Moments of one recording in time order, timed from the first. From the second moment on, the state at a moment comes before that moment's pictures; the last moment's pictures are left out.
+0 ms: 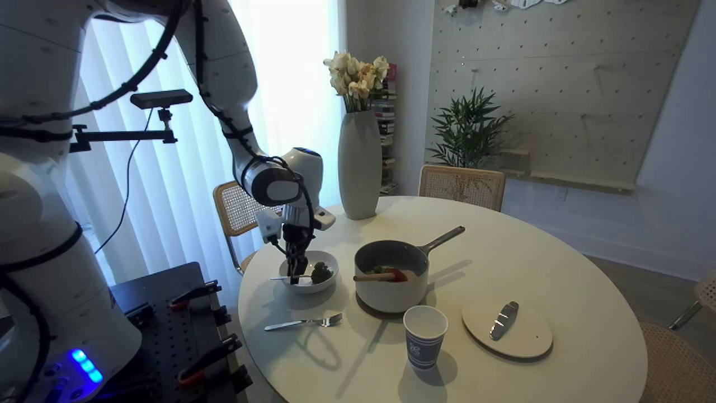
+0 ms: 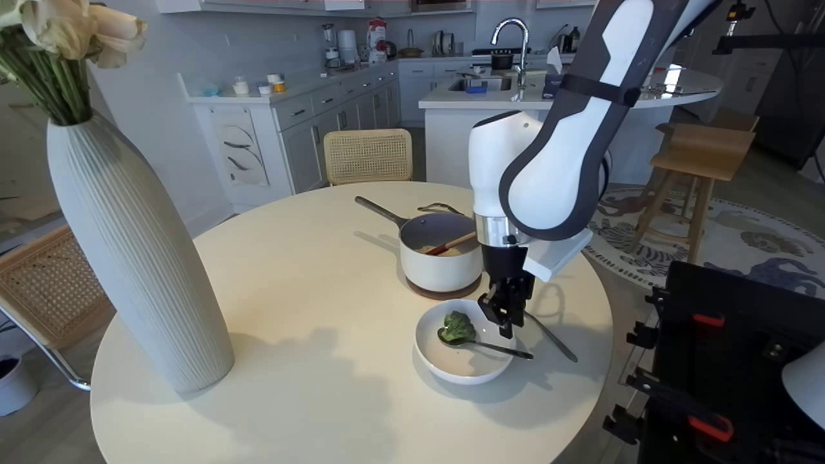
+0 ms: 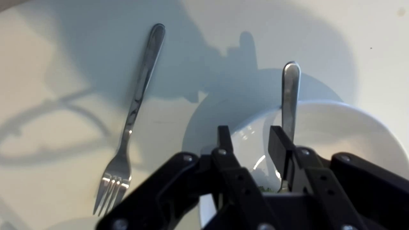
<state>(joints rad) 0.07 0.39 0.05 -2.51 0.09 2.73 0.18</state>
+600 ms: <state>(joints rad) 0.11 0.42 0.10 -2.46 0.09 2.73 0.18</state>
